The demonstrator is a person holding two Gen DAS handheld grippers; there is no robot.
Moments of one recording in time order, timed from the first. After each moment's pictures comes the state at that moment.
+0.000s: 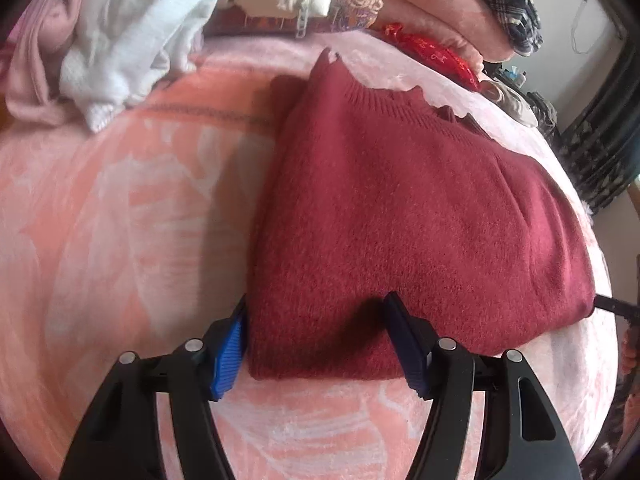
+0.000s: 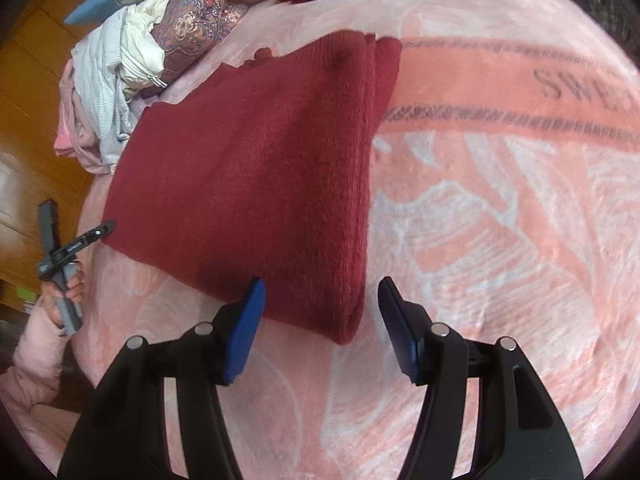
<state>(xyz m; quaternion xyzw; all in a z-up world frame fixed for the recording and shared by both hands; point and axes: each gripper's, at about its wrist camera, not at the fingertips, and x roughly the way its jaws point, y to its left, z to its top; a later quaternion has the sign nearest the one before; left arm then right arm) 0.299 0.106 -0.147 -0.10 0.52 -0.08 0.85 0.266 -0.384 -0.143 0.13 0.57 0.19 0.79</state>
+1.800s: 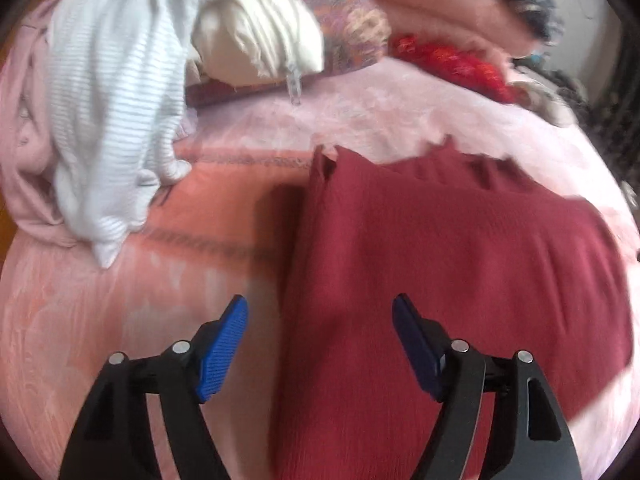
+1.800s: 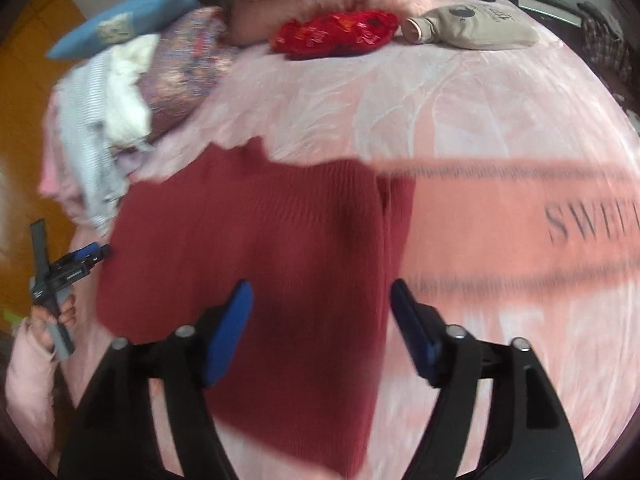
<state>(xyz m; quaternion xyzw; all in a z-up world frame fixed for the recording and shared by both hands) 0.412 0.075 -0.113 0.00 0.51 -0.01 0.86 0.403 -0.374 -0.105 0.10 0.55 0.13 0.82</state>
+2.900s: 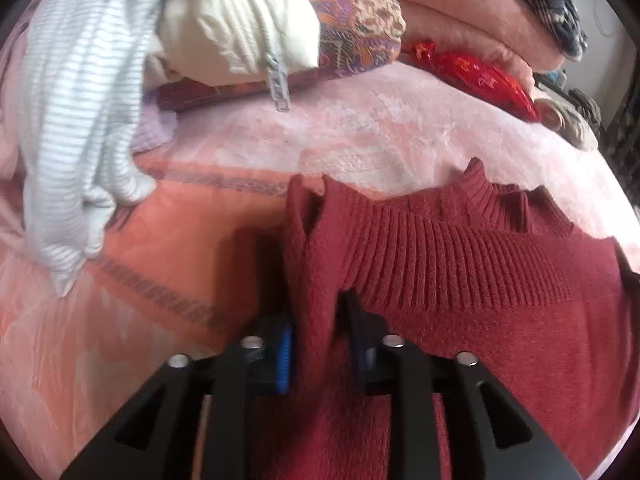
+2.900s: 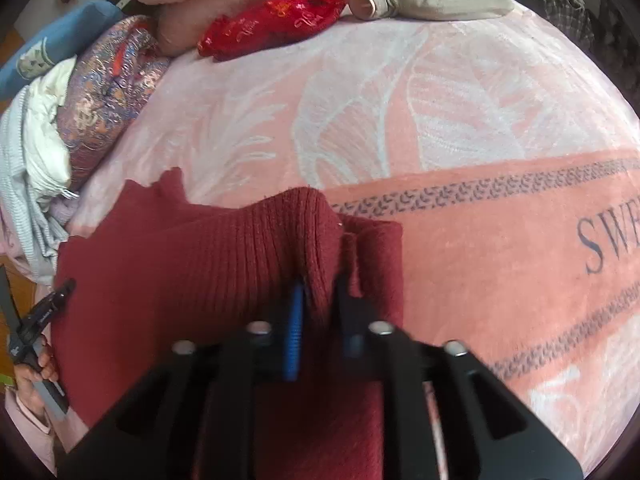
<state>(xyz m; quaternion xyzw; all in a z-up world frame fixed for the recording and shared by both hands) 0.451 0.060 -0.139 -0.02 0.49 0.01 0.87 0.444 -0.371 -0.142 0.13 0.54 0.05 0.83</state>
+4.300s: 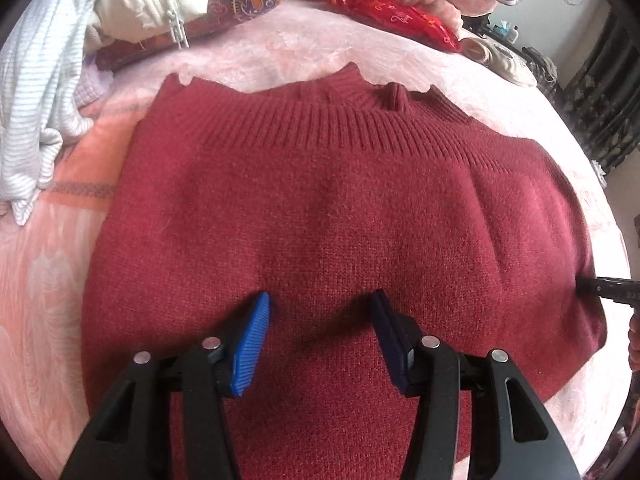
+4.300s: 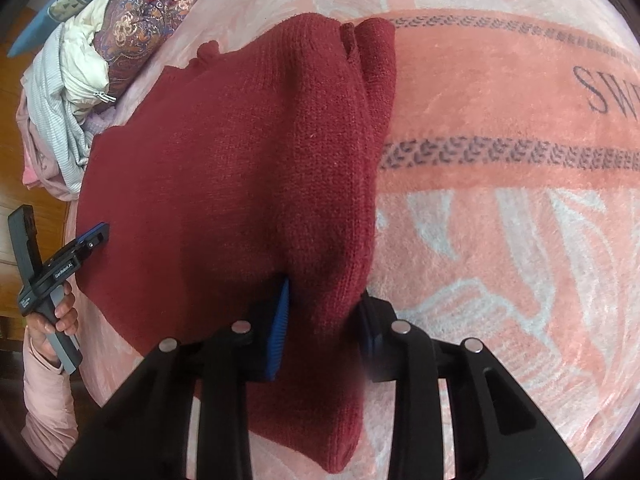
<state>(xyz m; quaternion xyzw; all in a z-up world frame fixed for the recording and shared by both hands) 0.373 -0.011 -0.145 -0.02 0.55 -0.09 0.83 0.349 -0.381 -0.168 0.14 0.63 0.14 0.75</state>
